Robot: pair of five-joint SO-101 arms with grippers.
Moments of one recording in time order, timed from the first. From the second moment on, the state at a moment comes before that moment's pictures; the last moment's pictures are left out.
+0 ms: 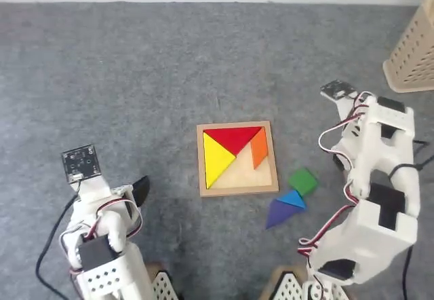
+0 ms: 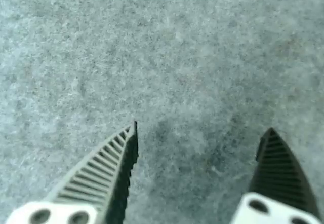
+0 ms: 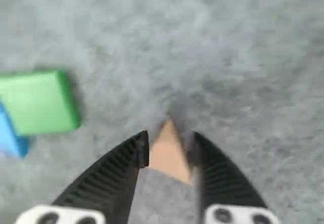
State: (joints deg) left arm -28.7 -103.8 97.3 72.6 2.2; right arm 15.6 12.7 15.3 72.4 50.2
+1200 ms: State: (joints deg) left arm -28.7 -103.8 97.3 72.6 2.2; right arm 19.3 12.6 21.1 71.0 62.0
